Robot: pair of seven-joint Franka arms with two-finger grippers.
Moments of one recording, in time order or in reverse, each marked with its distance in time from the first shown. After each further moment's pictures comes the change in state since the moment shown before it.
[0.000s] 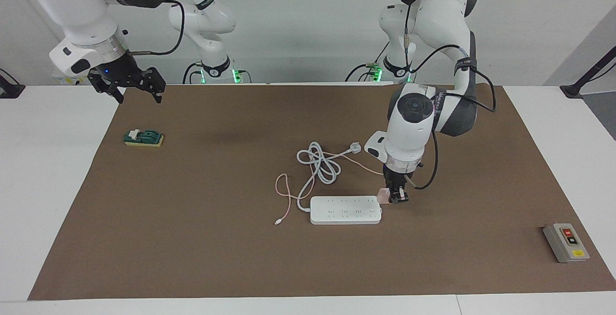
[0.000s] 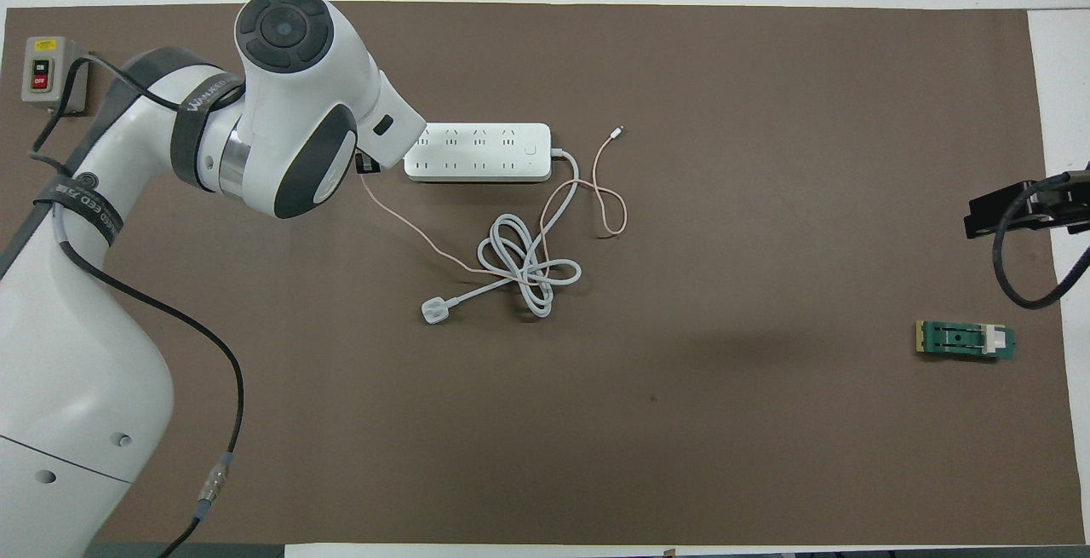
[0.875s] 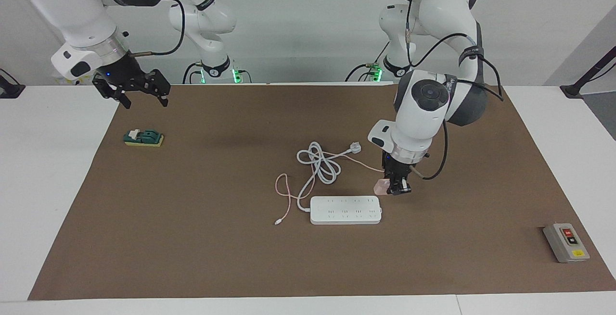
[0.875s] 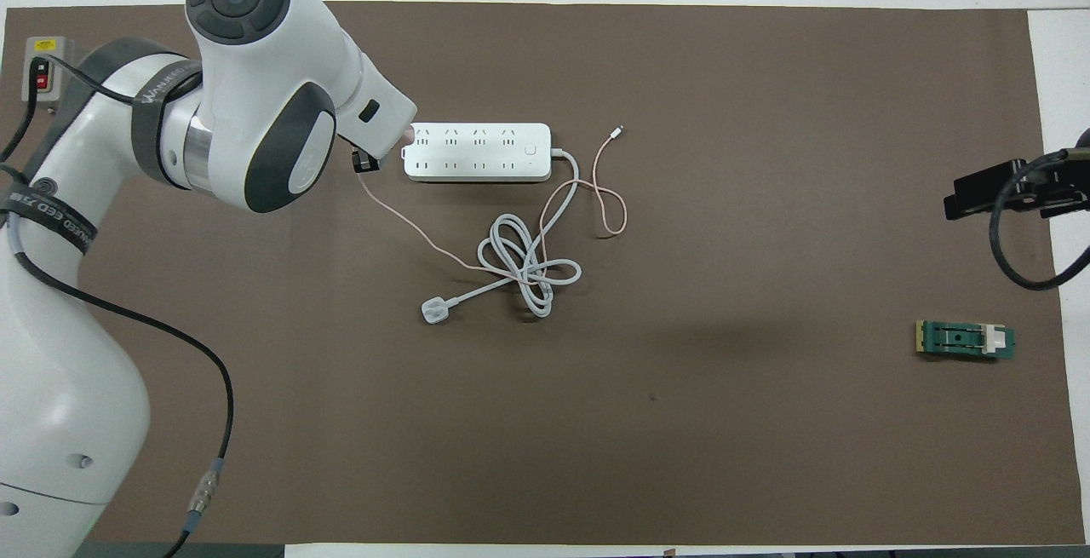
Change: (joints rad) left arm 0.002 -0.025 -0.001 0.040 -0.111 -0.077 0.000; right arm -0.001 0.015 -0.002 0.027 0.079 -0.001 0.002
